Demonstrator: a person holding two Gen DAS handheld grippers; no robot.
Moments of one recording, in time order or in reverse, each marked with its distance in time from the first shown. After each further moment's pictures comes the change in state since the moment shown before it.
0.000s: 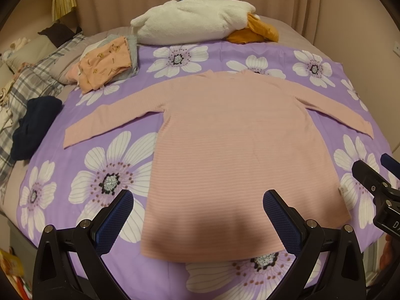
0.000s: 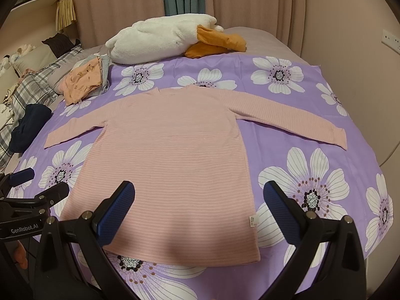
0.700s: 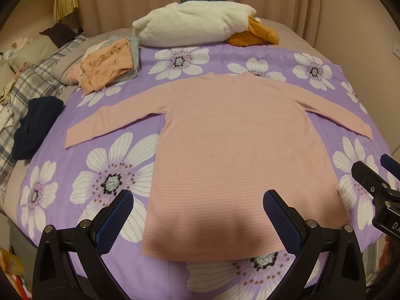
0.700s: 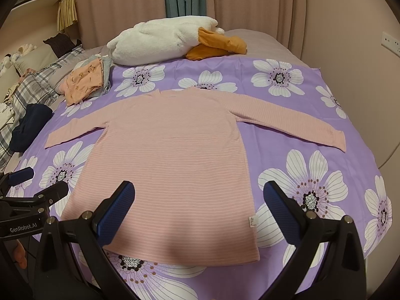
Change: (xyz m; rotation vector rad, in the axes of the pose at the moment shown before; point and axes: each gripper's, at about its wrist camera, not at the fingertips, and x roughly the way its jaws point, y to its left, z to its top) left arm -0.004 0.000 0.005 -0.005 -0.009 0.000; right arm -0.006 0.000 0.005 -0.006 -0.008 -0.001
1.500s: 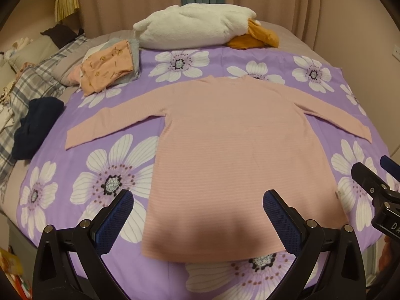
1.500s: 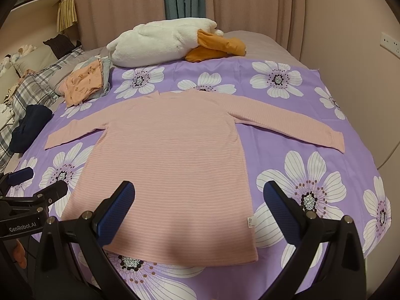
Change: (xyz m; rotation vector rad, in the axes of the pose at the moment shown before) left arm -0.003 -0.002 0.005 -0.004 -0.003 0.000; right arm -0.001 -0.004 0.003 -0.001 -0.004 0.000
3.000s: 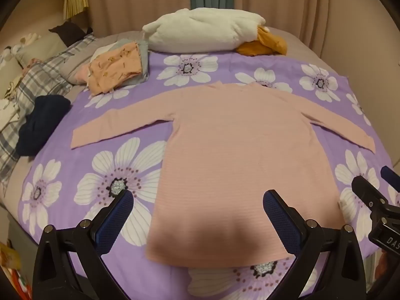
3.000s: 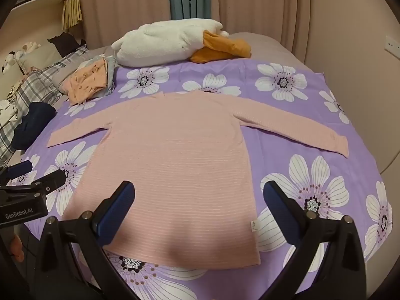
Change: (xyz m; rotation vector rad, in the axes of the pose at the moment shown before) left arm -0.002 0.007 0.007 -0.034 -0.013 0.029; right arm 0.001 0.004 0.002 -0.020 -0.013 0.017
